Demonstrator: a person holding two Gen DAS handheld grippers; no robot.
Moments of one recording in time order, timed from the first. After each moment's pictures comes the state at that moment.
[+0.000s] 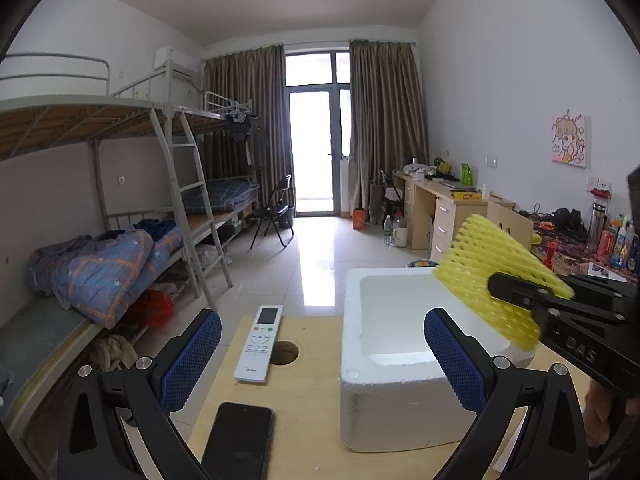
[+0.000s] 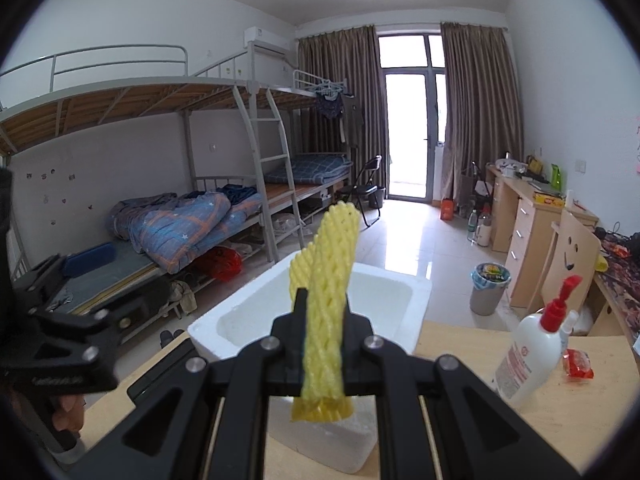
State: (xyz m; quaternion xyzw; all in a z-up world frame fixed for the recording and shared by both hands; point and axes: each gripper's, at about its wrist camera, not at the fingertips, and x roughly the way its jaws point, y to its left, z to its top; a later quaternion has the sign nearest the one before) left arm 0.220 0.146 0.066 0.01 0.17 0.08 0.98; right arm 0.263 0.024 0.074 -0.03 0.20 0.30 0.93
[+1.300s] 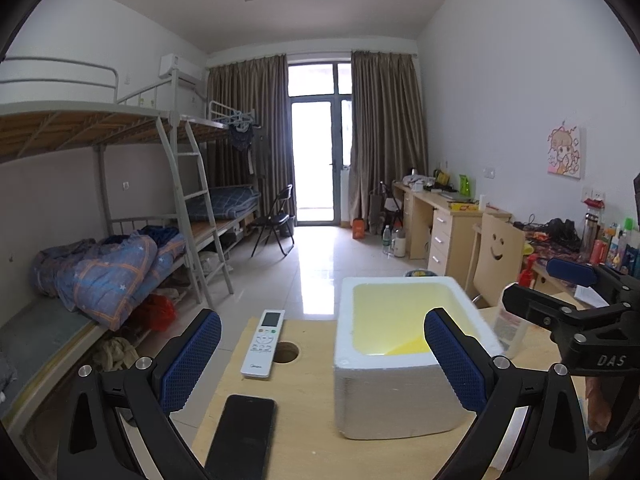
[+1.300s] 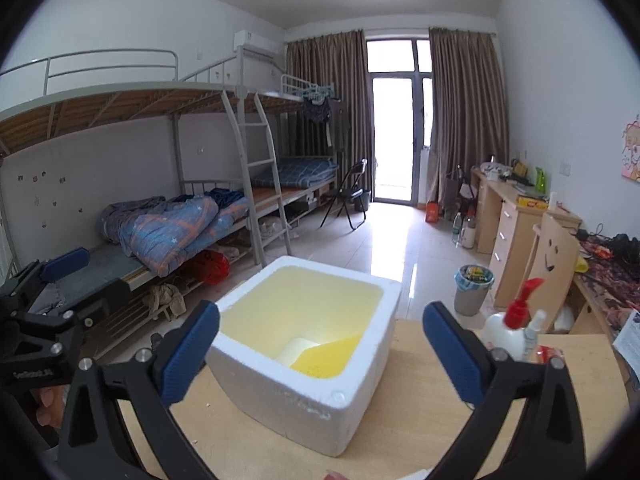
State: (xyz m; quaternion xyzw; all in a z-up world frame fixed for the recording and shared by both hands) left arm 0.184 0.144 0.086 0.01 0.16 0.09 0.98; right arm 0.231 0.001 0.104 -0.03 0.19 0.28 0.94
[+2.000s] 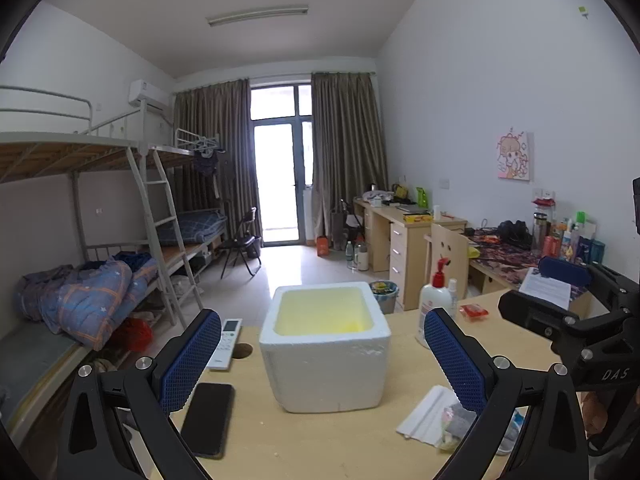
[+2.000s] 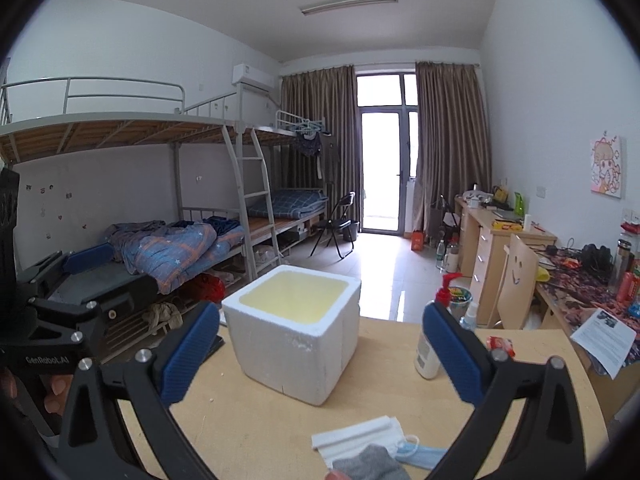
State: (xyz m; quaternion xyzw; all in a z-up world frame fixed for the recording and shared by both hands) left arm 0.097 0.066 0.113 0.03 0.12 0.02 0.99; right arm 0.138 -0.069 0.122 -0.02 0.13 0.26 0.96
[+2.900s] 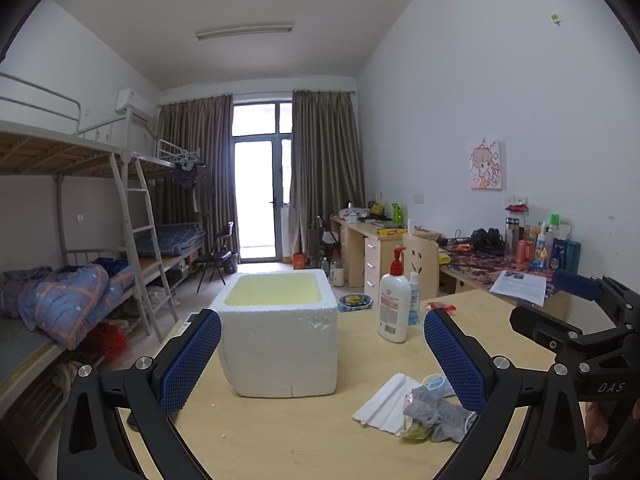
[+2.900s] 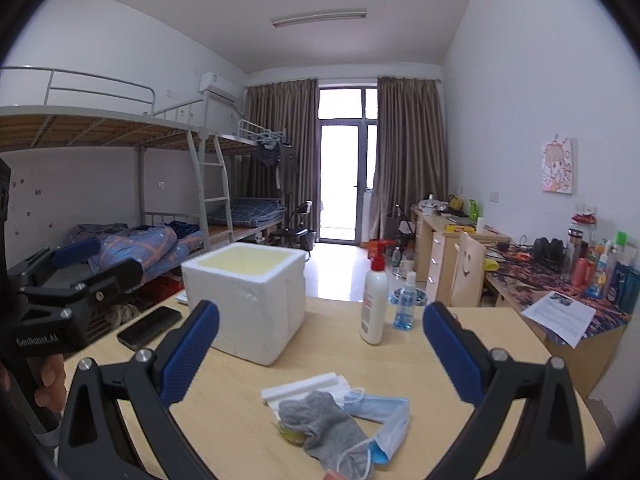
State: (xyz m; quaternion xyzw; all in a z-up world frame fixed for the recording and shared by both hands) left arm 0.067 0.029 0.056 0.02 0.08 -0.02 1.00; right arm 0.085 -0.128 0.054 -0.03 0.10 0.18 0.98
